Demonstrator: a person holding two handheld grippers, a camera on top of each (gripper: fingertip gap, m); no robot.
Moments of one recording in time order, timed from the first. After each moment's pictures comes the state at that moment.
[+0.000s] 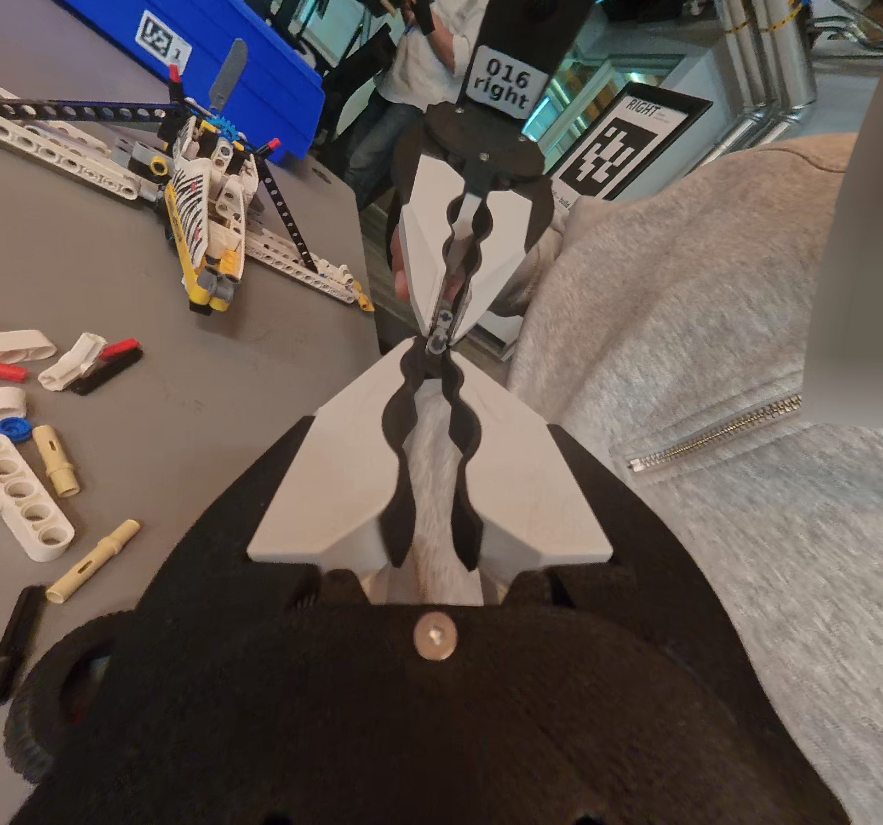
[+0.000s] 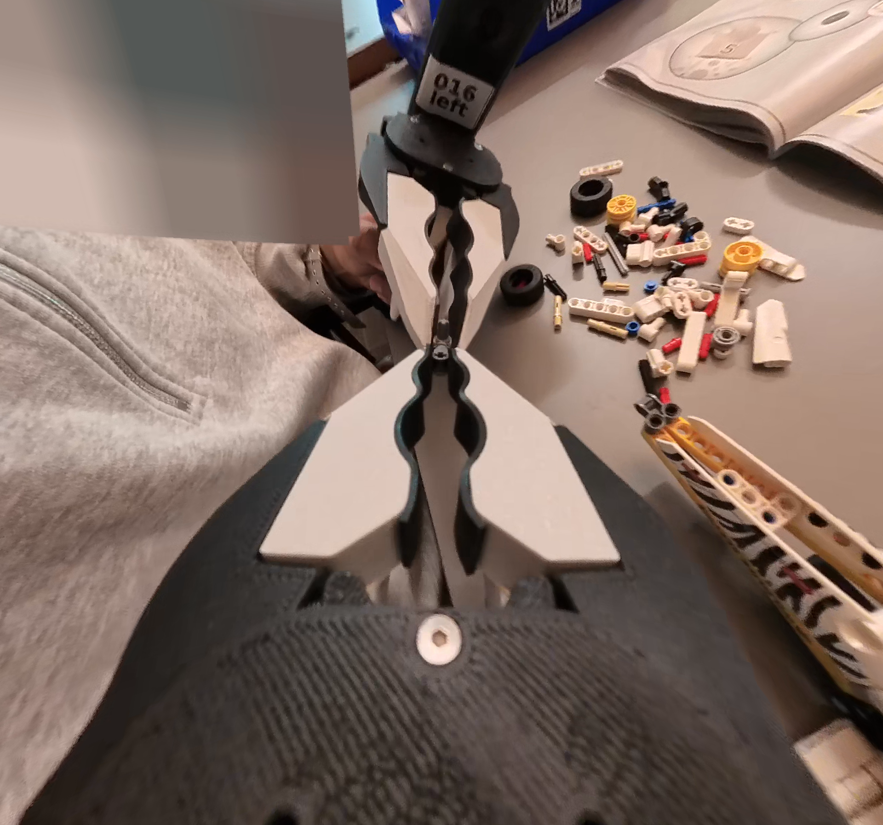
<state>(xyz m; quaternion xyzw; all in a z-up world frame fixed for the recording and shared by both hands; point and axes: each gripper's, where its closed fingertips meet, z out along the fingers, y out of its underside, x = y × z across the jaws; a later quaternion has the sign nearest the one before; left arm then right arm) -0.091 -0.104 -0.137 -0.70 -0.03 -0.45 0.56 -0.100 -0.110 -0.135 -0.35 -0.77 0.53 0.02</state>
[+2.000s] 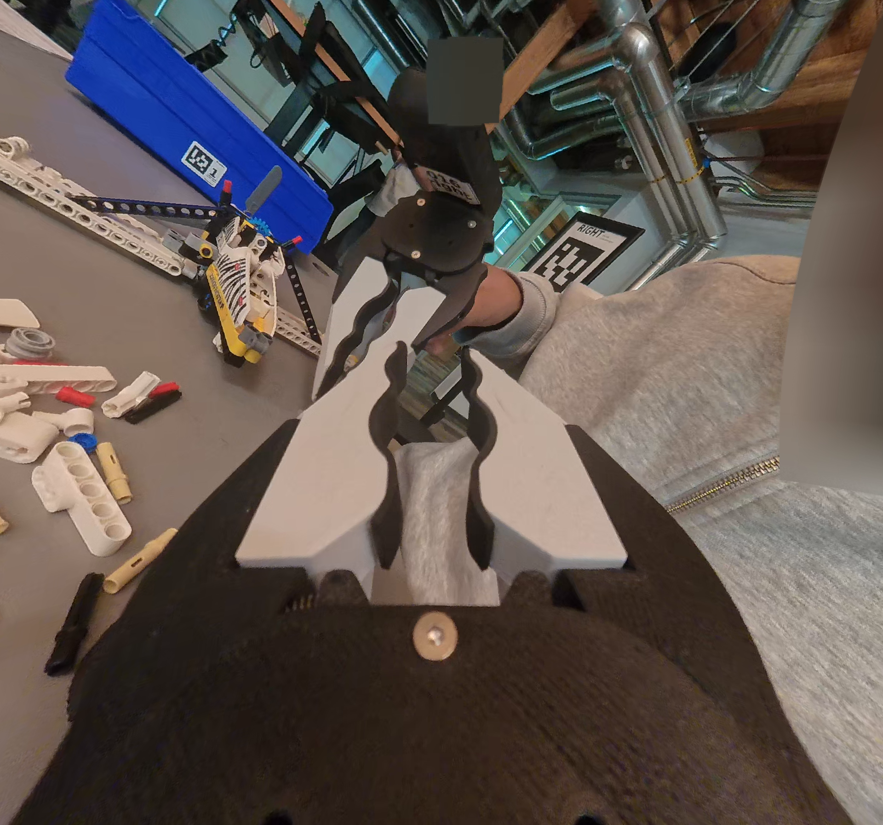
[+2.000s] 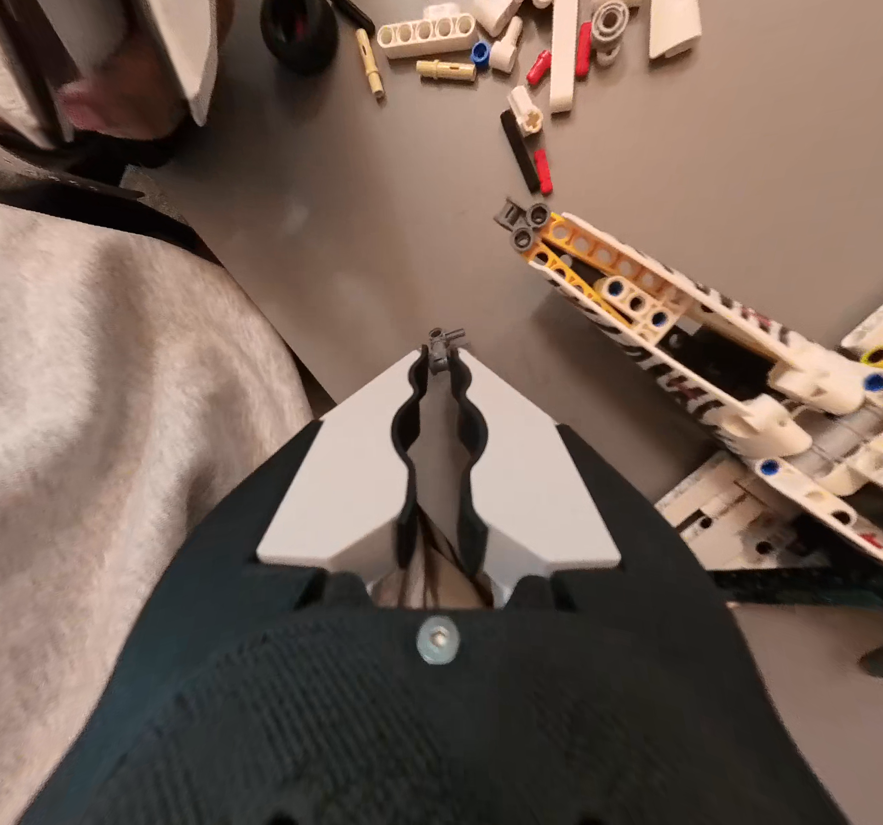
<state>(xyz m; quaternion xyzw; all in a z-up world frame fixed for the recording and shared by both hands) -0.123 -0.109 -0.117 -0.61 -0.08 -0.47 0.63 -0.097 -0.053 -0.209 -0.53 -0.82 0.23 -0.03</state>
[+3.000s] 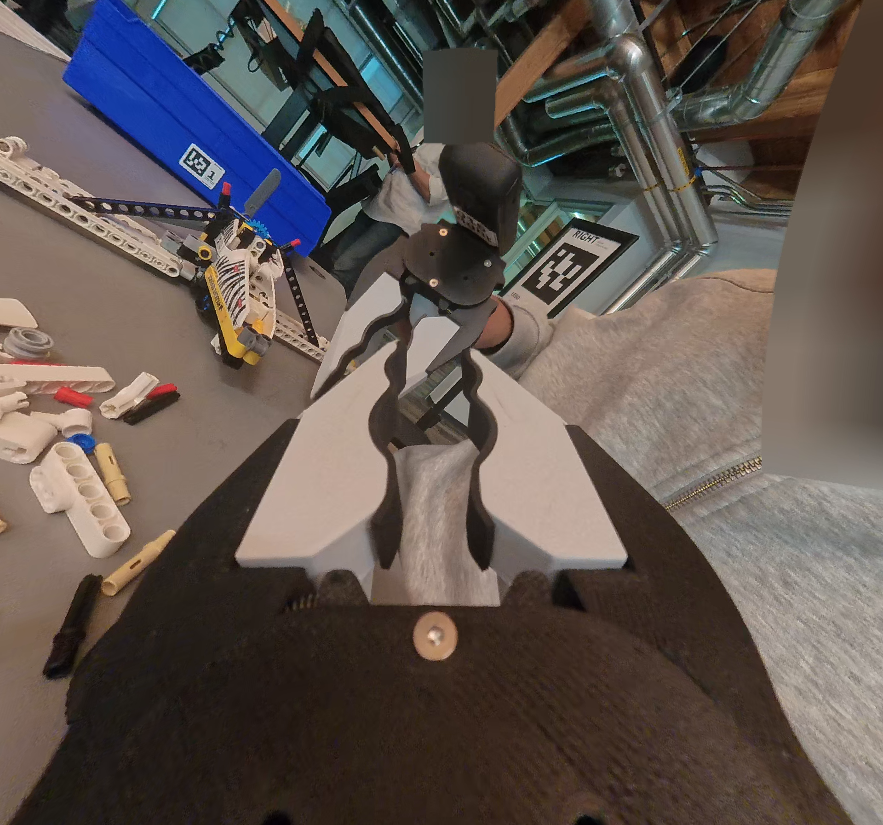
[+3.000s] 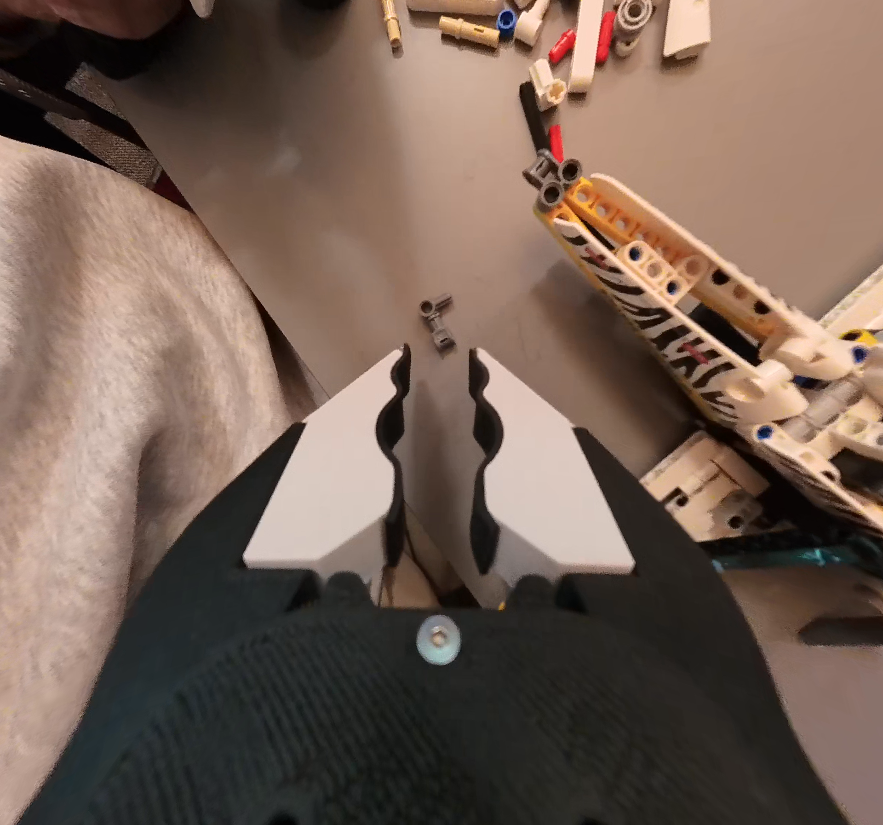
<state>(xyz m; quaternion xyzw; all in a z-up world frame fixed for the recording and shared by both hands) -0.124 -0.108 -0.116 -0.61 -0.09 -0.48 0.63 -0.086 -0.046 -0.213 -0.48 -0.85 0.22 0.04</state>
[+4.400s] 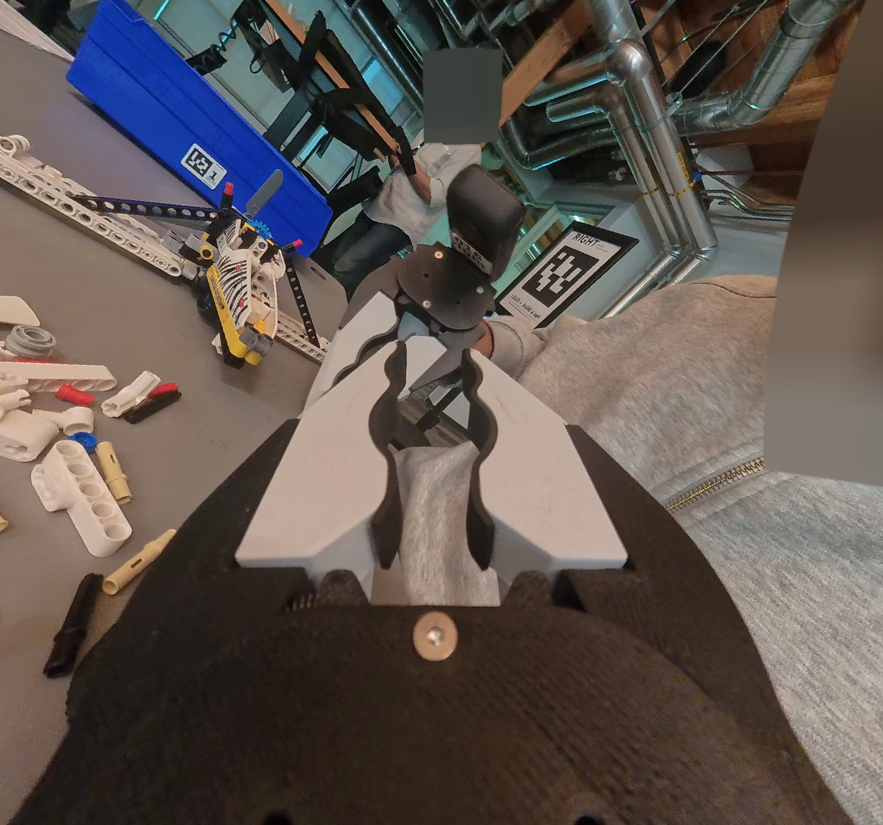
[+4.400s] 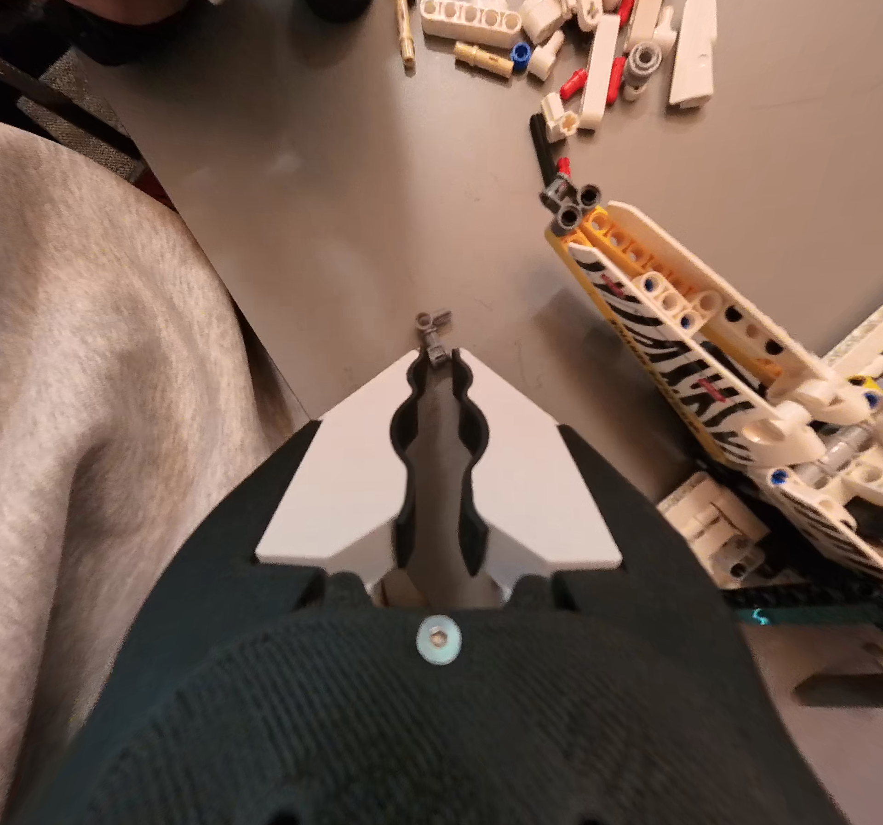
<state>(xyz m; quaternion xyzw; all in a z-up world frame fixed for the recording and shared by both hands) -0.125 -0.108 -0.117 -0.60 -0.09 -0.48 0.63 -0.093 -0.051 -0.224 -0.44 -0.86 0.24 0.08</state>
